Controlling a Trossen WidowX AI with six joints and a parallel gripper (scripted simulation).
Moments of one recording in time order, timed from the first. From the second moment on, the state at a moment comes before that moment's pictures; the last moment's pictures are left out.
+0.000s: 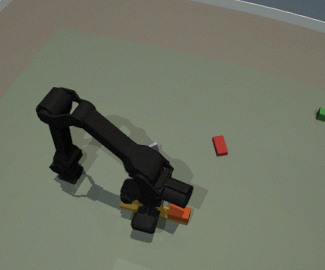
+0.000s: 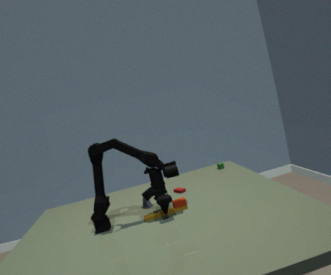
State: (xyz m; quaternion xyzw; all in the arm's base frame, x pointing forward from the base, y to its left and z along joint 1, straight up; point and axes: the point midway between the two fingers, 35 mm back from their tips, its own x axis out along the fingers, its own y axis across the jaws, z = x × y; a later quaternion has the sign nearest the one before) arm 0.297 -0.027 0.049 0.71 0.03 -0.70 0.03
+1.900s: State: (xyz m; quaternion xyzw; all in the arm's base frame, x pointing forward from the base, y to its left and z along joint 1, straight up) arm 0.292 -0.004 0.150 0.68 0.22 -0.66 0.22
